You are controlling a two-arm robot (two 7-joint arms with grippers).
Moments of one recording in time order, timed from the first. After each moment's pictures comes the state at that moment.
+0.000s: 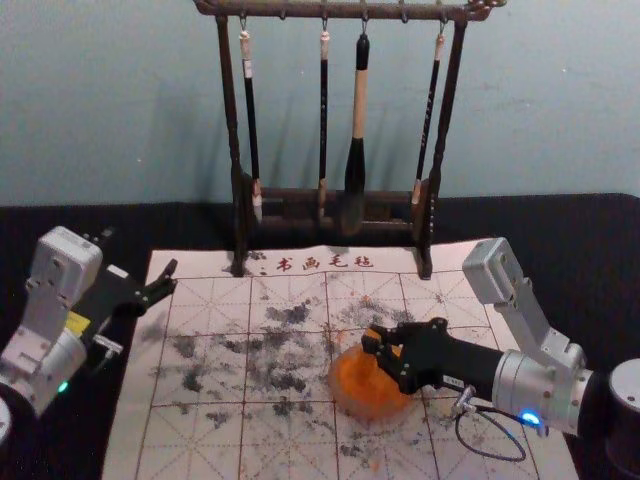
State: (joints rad) left arm -0.20 0.60 0.45 -1.41 -0.25 -0.12 0.03; right arm 0.26 0.50 -0.53 -1.47 0.40 0.15 0.54
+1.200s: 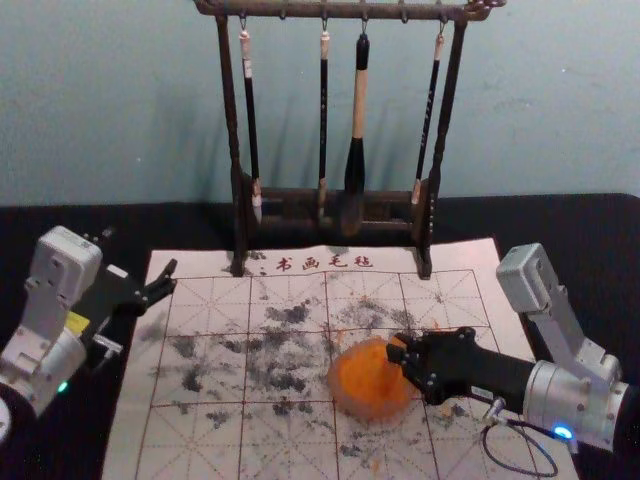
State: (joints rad) left arm -0.20 0.60 0.45 -1.41 -0.25 -0.12 0.03; right arm 0.18 0.57 -0.47 -1.56 0.44 0.19 0.52
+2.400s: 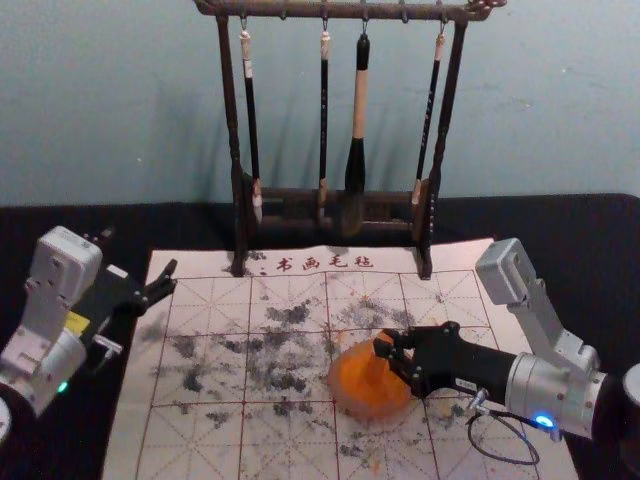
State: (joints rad) left arm -0.20 0.60 0.45 -1.41 -0.25 -0.12 0.03; right arm 0.24 0.53 -0.52 -1.48 0.43 0.18 0.53
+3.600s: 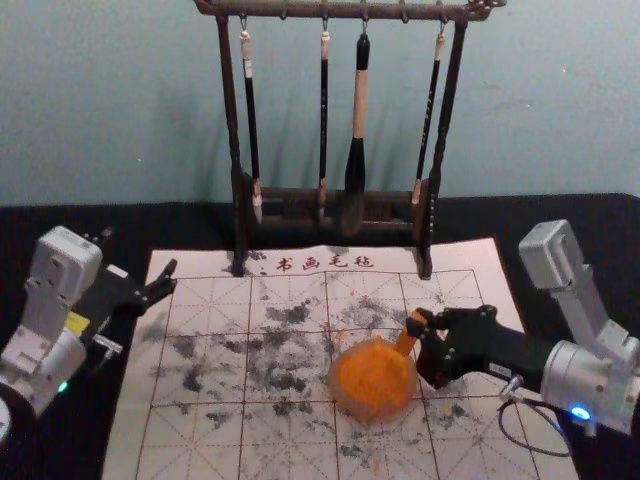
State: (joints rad) left arm -0.20 0.60 0.45 -1.41 -0.25 -0.12 0.03; right arm 0.17 0.59 -0.43 -1.61 0.46 0.22 0.47
